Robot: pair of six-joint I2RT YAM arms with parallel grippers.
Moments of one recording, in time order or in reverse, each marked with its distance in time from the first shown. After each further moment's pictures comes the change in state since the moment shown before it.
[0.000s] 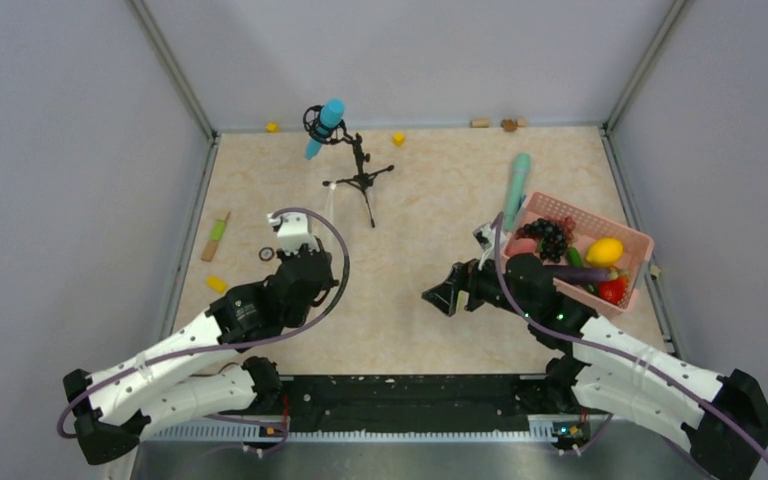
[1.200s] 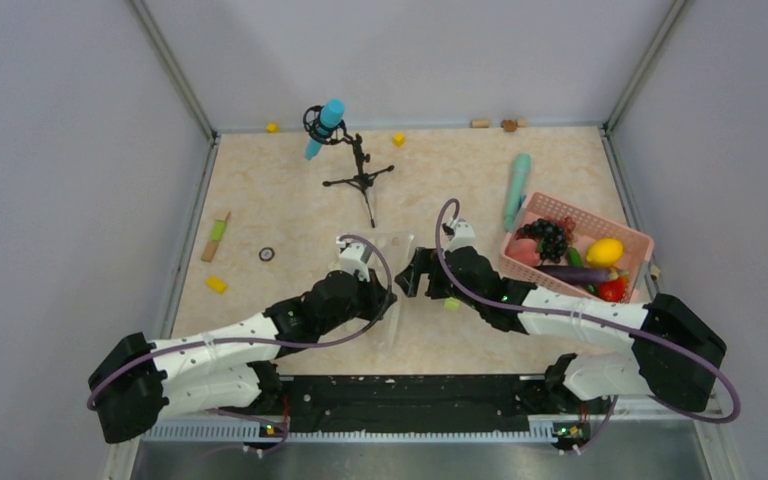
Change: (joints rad) left arm 0.000 0.204 -0.380 0.666 0.622 -0.010; right arm 0.136 0.406 0.148 0.082 0.365 0.203
